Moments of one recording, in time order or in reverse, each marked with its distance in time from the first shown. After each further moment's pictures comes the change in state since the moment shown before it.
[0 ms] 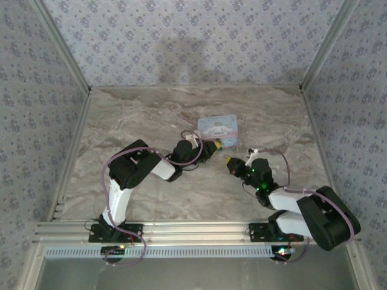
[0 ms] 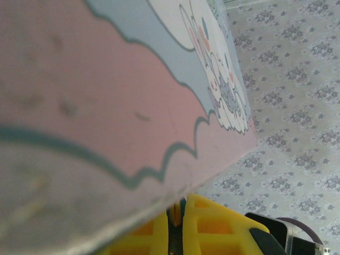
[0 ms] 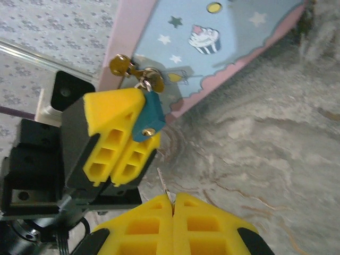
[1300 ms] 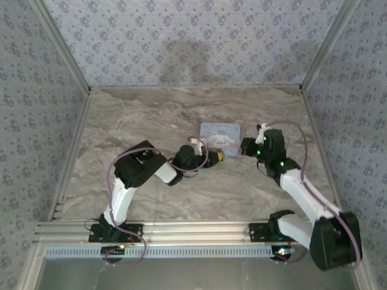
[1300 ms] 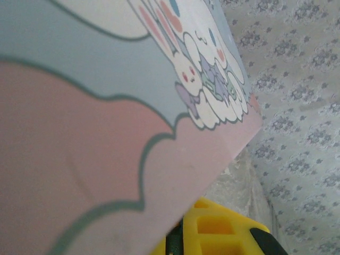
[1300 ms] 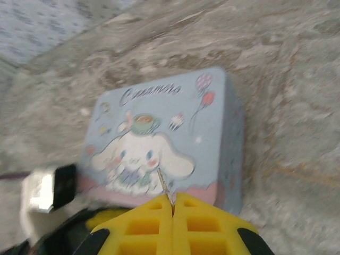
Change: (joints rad) left arm -0.020 0.063 -0.024 -0.003 0.092 0.364; right arm -0.224 -0.230 0.417 -0.843 -0.049 -0.453
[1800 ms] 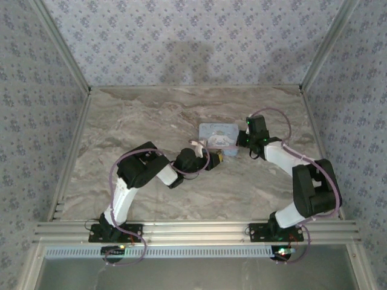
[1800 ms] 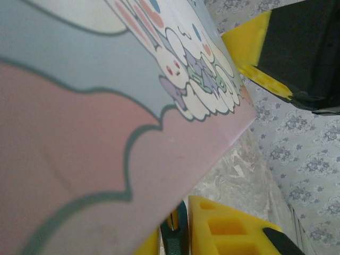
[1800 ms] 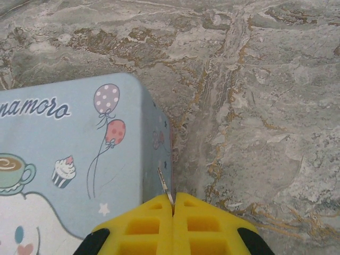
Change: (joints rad) left arm -0.026 0.031 -0.010 0.050 -0.064 0.100; right arm 0.030 0.496 0.283 -0.071 0.267 -0.139
